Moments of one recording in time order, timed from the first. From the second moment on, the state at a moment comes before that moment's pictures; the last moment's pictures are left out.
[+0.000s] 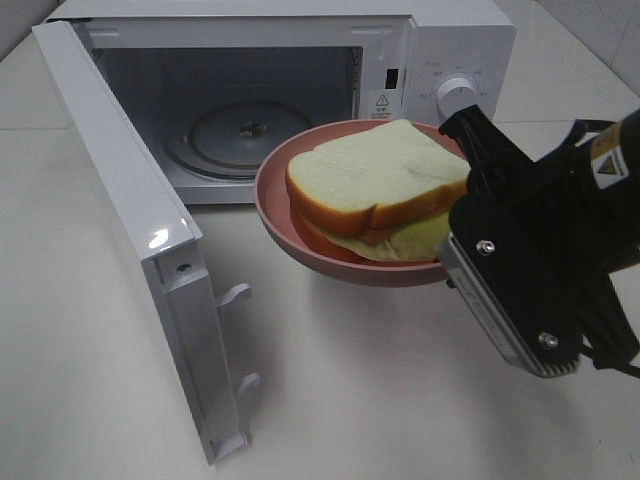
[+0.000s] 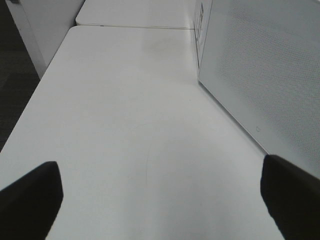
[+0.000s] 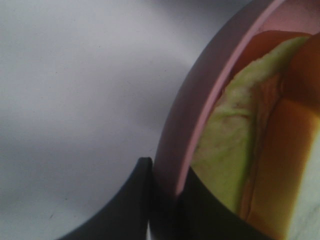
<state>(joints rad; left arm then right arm) 0.05 0.00 -0.50 -0.05 1.04 0.01 0.64 1.23 -0.72 0.00 0.51 -1.52</state>
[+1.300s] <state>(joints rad) 0.05 0.00 -0.50 -0.05 1.04 0.01 0.64 0.91 -0.56 -0.42 0.75 -0.79</state>
